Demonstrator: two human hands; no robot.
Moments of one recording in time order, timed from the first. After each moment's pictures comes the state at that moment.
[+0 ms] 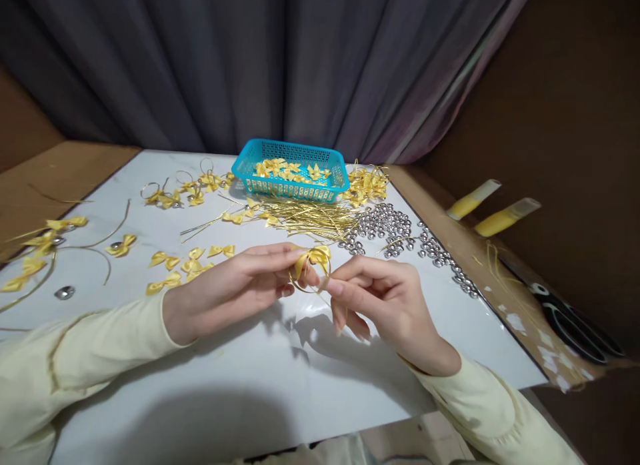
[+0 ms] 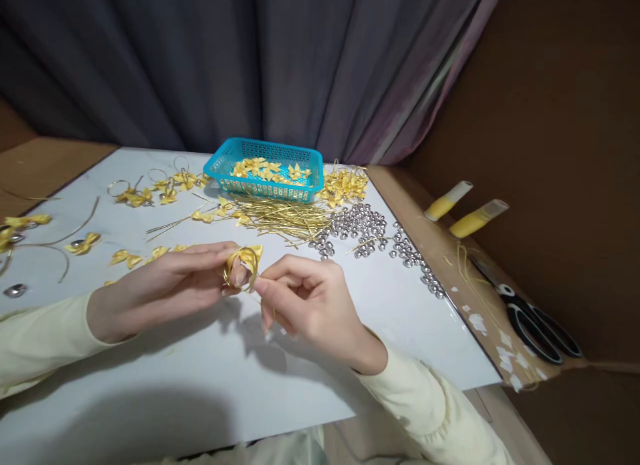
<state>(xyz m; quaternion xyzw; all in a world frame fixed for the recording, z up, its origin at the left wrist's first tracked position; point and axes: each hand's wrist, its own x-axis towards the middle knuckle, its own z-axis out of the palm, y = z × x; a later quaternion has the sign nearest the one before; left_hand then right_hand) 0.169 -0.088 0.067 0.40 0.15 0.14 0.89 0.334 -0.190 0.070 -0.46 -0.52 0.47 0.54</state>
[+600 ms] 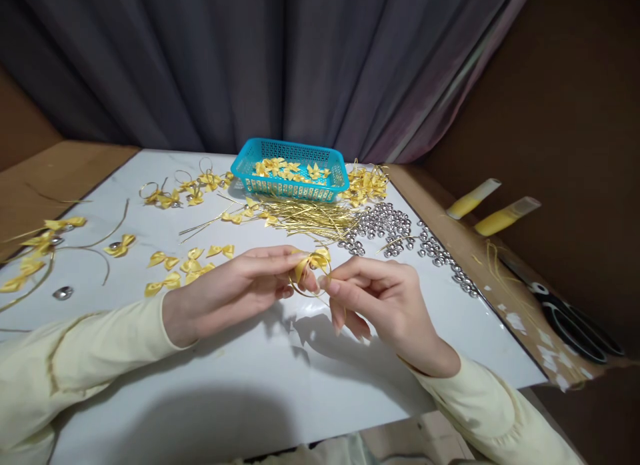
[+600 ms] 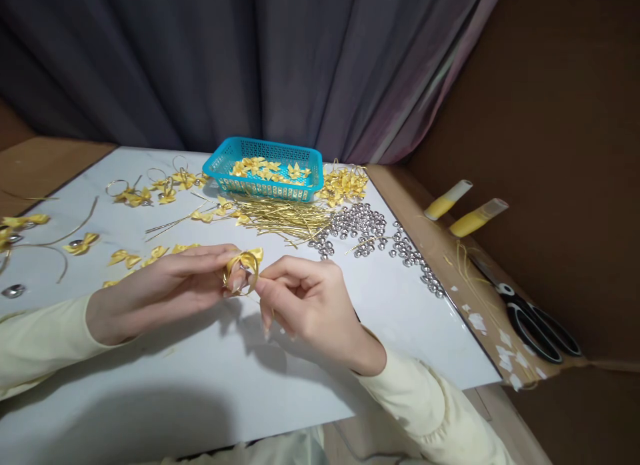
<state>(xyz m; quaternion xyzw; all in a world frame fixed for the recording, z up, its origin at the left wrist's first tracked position) 0.167 -0.088 0.063 0.41 0.13 0.14 0.89 0.330 -0.190 0.073 -0.48 -0.52 0.46 0.54</state>
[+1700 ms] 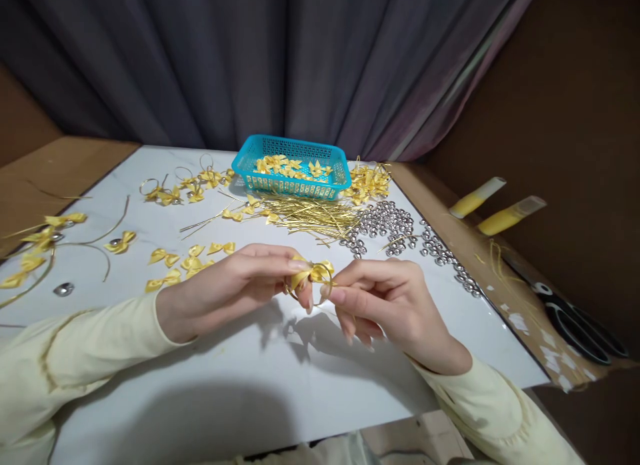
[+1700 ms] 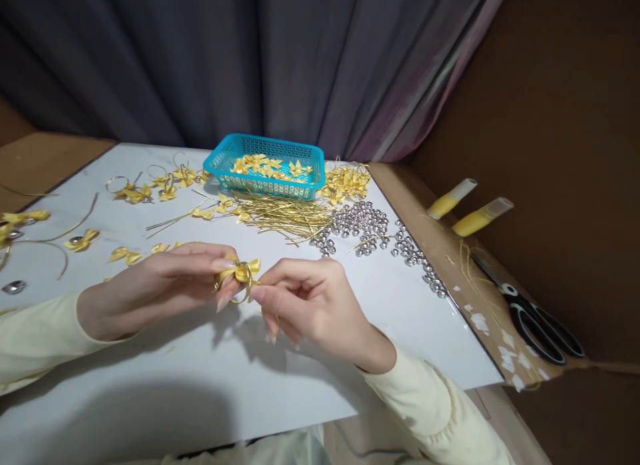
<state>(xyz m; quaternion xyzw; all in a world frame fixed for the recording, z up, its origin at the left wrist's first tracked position) 0.166 -0.089 0.076 0.47 0.18 0.11 0.86 0.336 -0.191 0.079 -0.48 -0.51 0.52 0.50</state>
